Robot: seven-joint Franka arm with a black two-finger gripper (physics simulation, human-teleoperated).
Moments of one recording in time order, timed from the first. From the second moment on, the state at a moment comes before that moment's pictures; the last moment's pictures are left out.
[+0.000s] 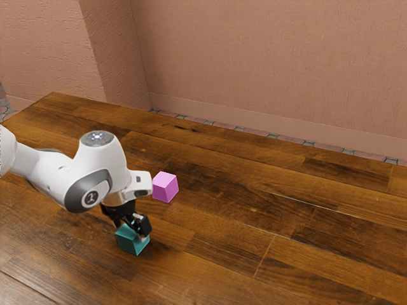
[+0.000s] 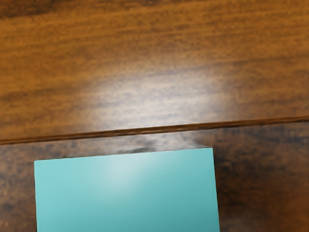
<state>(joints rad) 0.06 -0.02 -0.12 -2.54 0.11 2.59 -0.07</state>
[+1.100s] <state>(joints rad) 0.07 0.05 -0.10 -2.54 0.12 2.63 -0.05</state>
